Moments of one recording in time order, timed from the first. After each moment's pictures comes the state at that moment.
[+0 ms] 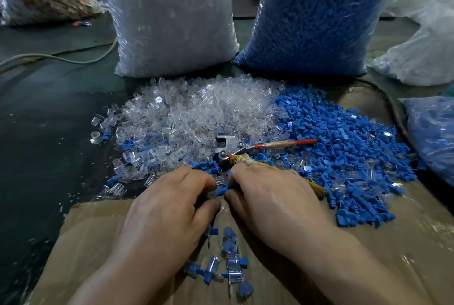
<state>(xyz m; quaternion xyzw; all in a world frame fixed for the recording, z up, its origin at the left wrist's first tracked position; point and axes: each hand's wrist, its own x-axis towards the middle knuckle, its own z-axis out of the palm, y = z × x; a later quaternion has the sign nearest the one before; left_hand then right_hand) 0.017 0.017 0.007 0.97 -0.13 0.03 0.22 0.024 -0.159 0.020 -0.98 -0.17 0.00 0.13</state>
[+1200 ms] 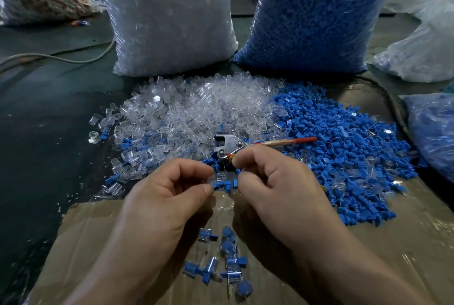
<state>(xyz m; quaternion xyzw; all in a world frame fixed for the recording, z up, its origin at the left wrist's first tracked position) 0.022 0.016 -0.020 0.71 0.03 -0.04 0.71 0.019 -0.169 0.019 -0.87 -0.04 0.00 0.48</state>
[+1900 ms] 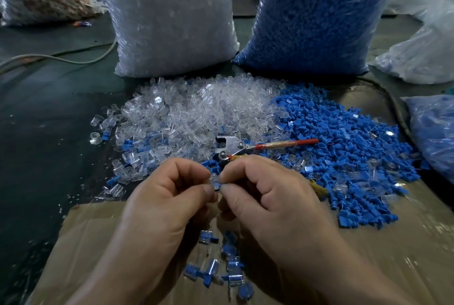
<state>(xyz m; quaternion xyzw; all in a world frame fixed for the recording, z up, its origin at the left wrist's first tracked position) 0.016 0.006 0.001 0.64 0.03 -0.05 0.77 0.005 -0.157 0.029 -0.86 -0.16 -0.08 0.47</state>
